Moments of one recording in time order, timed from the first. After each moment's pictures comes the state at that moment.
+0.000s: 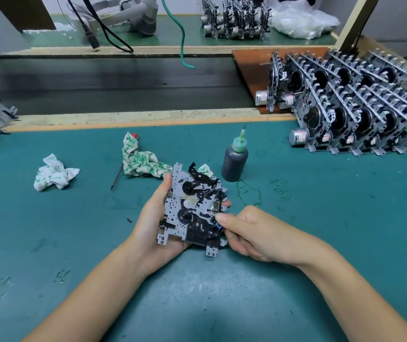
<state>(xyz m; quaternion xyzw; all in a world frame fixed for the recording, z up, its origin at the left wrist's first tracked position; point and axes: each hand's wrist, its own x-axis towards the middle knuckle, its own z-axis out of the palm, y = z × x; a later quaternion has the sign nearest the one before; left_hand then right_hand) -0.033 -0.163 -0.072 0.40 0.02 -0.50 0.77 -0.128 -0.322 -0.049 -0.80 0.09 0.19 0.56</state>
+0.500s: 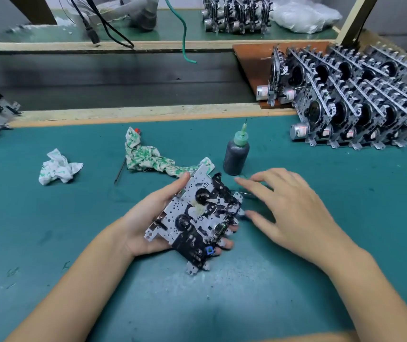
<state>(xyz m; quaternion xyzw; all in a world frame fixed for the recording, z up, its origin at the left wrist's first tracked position) -0.016 -0.148 -0.064 0.37 -0.08 -0.67 0.64 -0.146 -0.346 -0.051 -0.99 0.01 -0.13 0.04</state>
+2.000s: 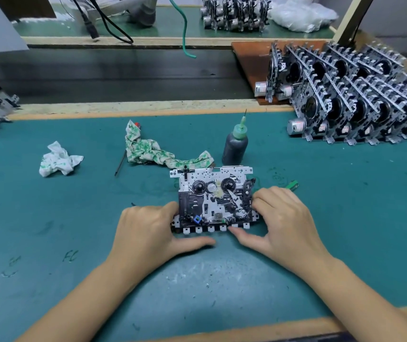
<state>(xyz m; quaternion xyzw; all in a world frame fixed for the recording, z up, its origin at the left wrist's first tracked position) -0.057 -0.126 -0.076 0.87 -0.41 0.15 0.24 -0.159 -0.331 -0.085 -0.96 -0.01 -0.27 0.07</state>
